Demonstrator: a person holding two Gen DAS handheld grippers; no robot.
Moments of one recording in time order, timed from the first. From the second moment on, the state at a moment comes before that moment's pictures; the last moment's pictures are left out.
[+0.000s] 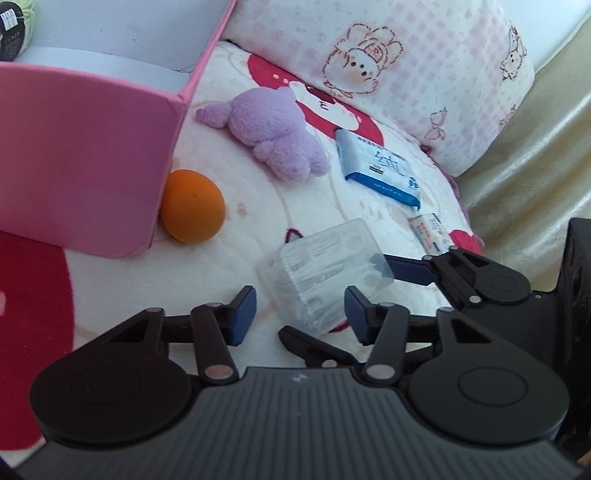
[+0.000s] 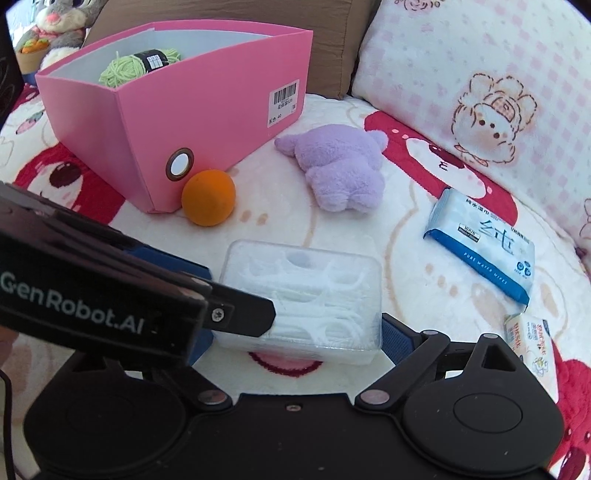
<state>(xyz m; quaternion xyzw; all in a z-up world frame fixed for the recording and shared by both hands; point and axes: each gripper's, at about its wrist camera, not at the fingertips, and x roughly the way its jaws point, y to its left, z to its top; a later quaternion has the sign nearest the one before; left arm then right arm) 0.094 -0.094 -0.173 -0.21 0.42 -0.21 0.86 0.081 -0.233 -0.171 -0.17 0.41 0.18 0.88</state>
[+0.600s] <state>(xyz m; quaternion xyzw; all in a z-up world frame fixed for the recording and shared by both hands) 0.091 -0.078 -0.167 -0.22 0.55 -0.21 0.78 0.054 -0.241 -0.164 -0.03 0.46 0.21 0.86</state>
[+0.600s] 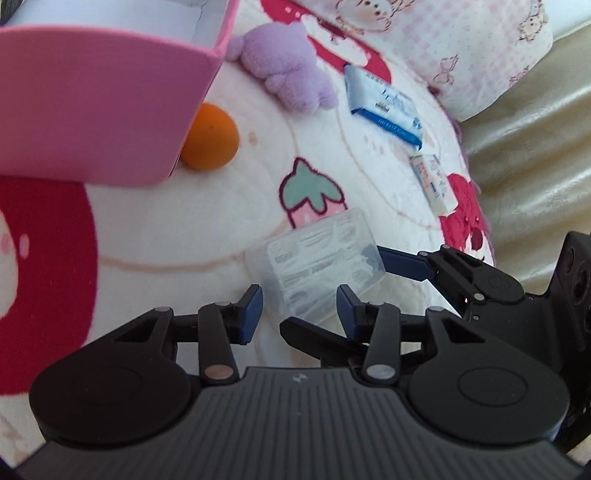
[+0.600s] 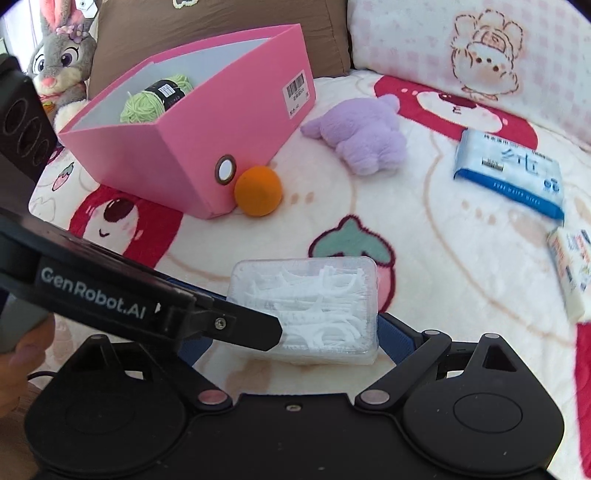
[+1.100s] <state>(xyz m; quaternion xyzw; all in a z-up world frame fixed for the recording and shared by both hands) 0.085 -0.077 -0.166 -0.21 0.51 -0.17 0.82 0.047 -0.241 -0.168 -0.02 0.45 0.19 0.87</state>
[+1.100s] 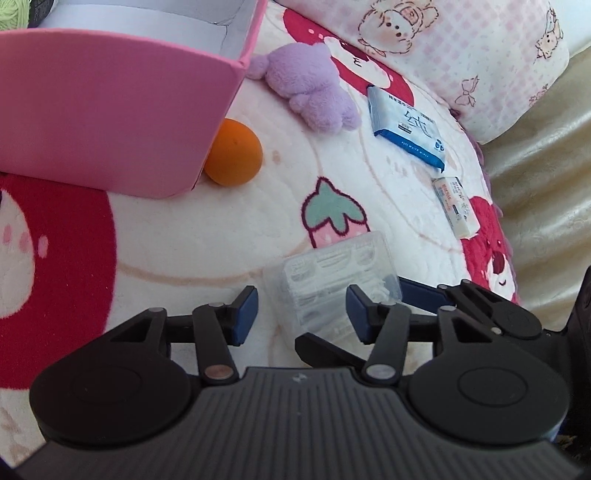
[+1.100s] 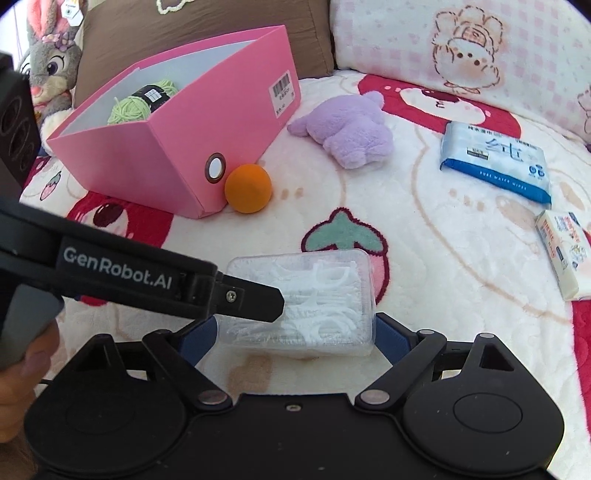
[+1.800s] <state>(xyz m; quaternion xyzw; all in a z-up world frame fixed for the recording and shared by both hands) 0.078 -0.077 -0.159 -0.23 0.51 -0.18 0.81 0.040 -0.229 -0.172 -0.06 0.45 0.18 0.87</state>
